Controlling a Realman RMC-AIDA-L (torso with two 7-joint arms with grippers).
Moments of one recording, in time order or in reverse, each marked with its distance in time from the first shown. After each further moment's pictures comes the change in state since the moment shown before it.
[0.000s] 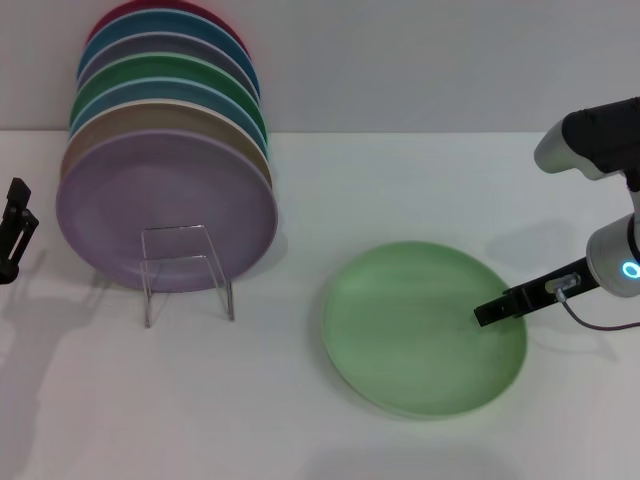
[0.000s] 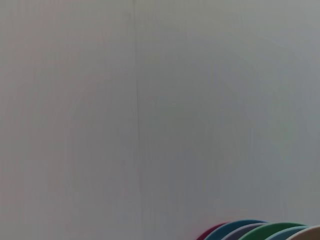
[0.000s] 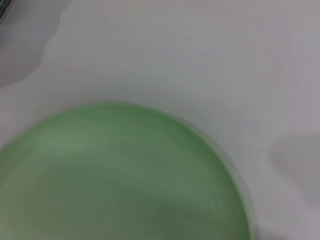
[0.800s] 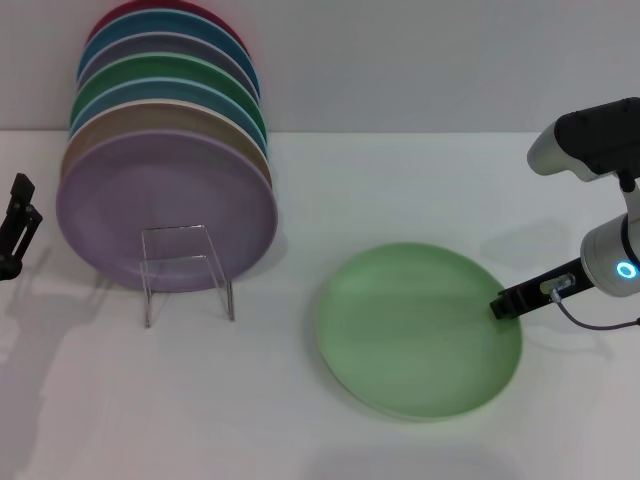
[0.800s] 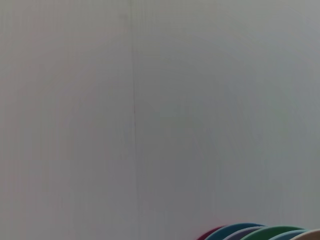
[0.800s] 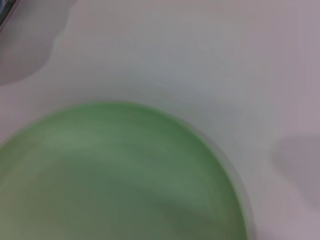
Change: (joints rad) left arm -0.009 0.000 0.000 0.000 0.002 0.000 0.000; right arm 0.012 0.001 0.000 -0.019 0.005 -0.008 -0.023
